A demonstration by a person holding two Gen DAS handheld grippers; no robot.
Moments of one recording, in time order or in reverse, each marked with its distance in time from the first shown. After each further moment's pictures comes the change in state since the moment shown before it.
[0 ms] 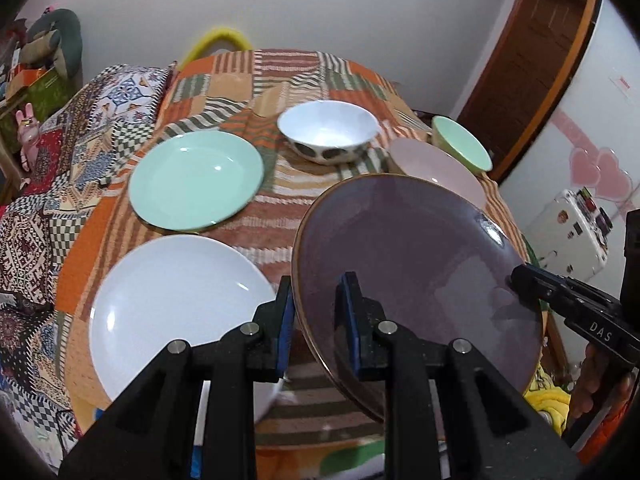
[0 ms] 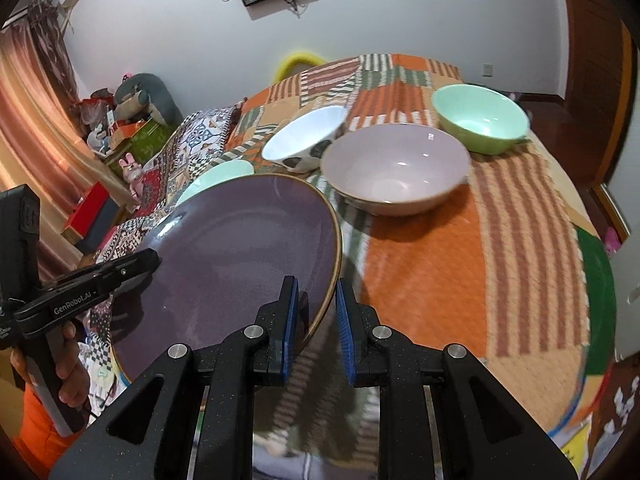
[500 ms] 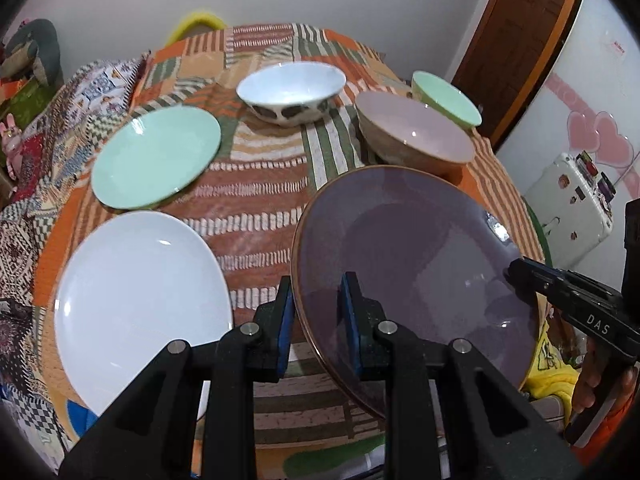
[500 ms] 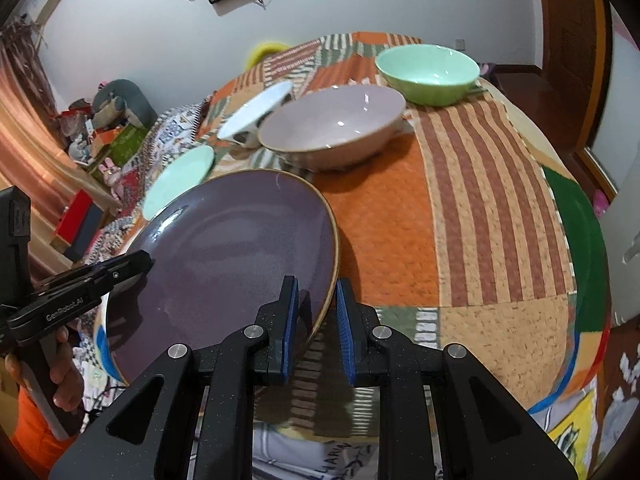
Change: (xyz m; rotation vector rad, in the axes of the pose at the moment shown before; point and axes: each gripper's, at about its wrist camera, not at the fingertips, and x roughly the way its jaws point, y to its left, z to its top) left arm 0.042 -0.034 -0.019 0.062 0.095 -0.001; right arm 0.009 -0.043 -0.030 0.084 0.041 -0.038
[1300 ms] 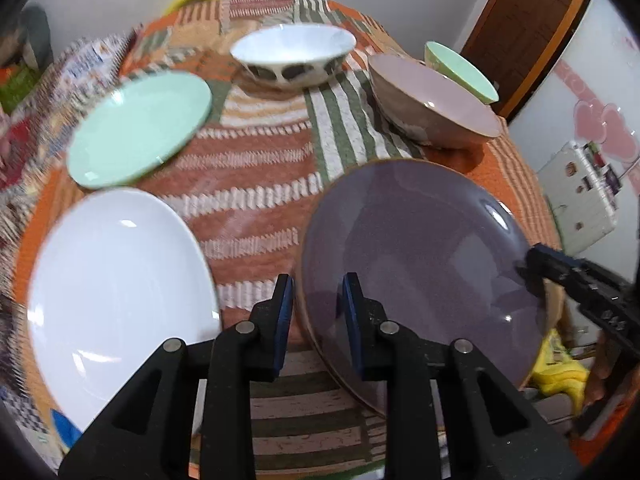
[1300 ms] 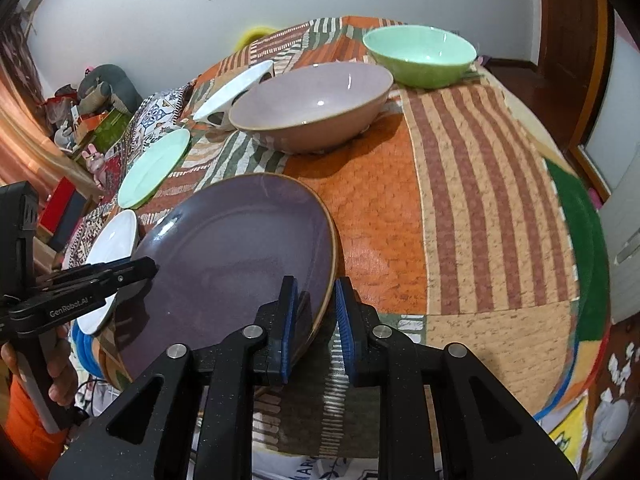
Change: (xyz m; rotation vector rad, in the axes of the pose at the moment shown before) left arm 0.032 0.006 -0.001 0.010 0.060 0.014; right arm 0.011 -0.015 -0.002 -0.026 0.043 -0.042
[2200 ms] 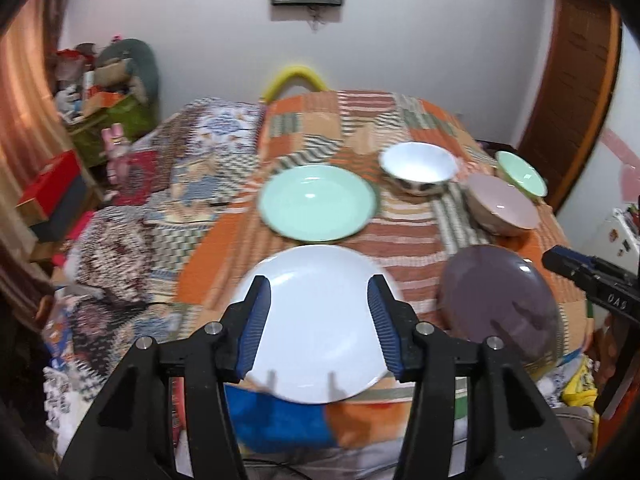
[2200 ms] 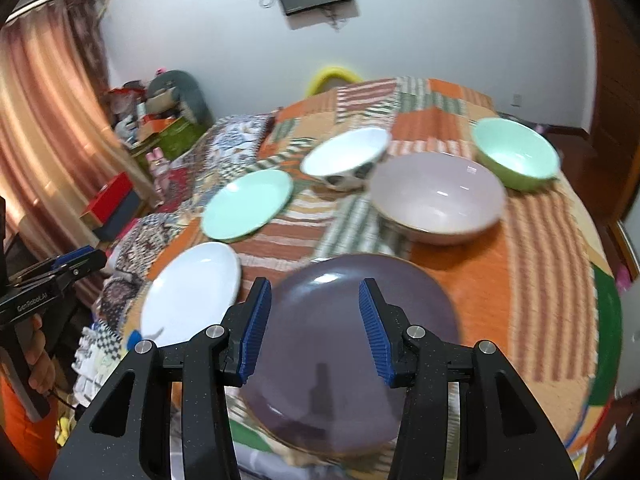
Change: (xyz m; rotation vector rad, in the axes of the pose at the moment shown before) left arm -0.170 0.097 -0.038 -0.140 -0.288 0.287; right arm -0.024 0.095 0.032 -0.183 -0.141 0.158
